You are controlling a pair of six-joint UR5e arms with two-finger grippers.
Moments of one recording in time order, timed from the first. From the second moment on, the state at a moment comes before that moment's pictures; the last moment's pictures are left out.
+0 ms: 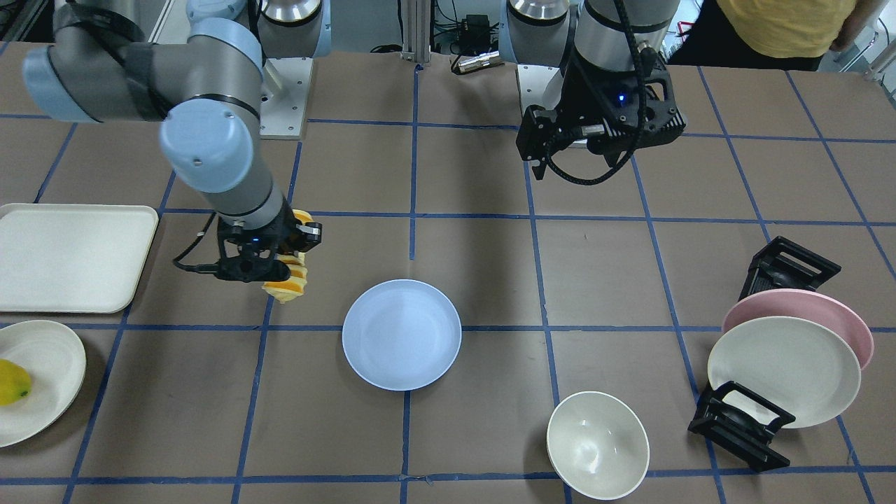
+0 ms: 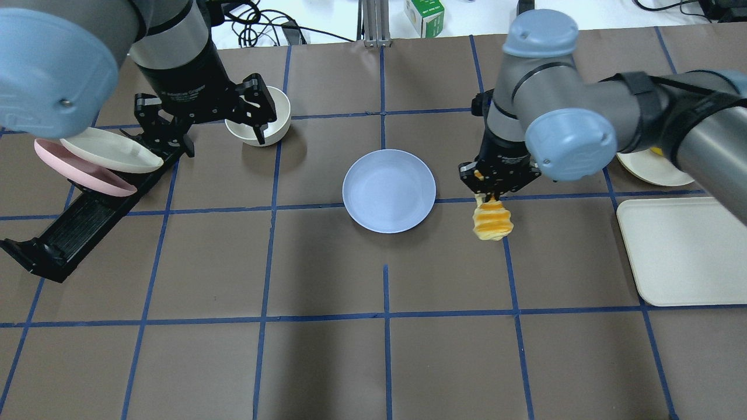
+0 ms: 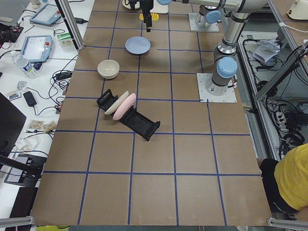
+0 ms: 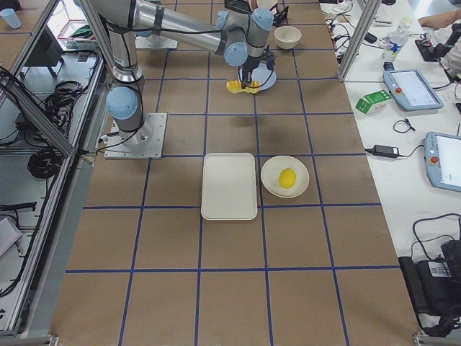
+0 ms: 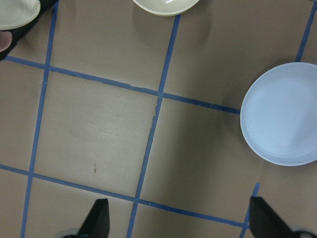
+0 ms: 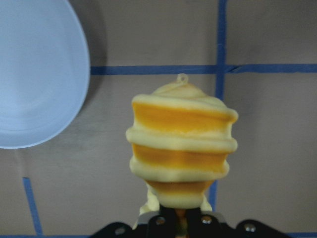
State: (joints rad) left arm -1.69 -1.58 -1.51 -1.64 1.63 -0.26; right arm 1.70 -1.35 1.78 -1.84 -1.54 0.14
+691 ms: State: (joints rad) left arm -1.67 -1.56 -1.54 -1.64 1.50 0.11; right arm 1.91 -1.10 1.58 -2.00 -1.41 0.47
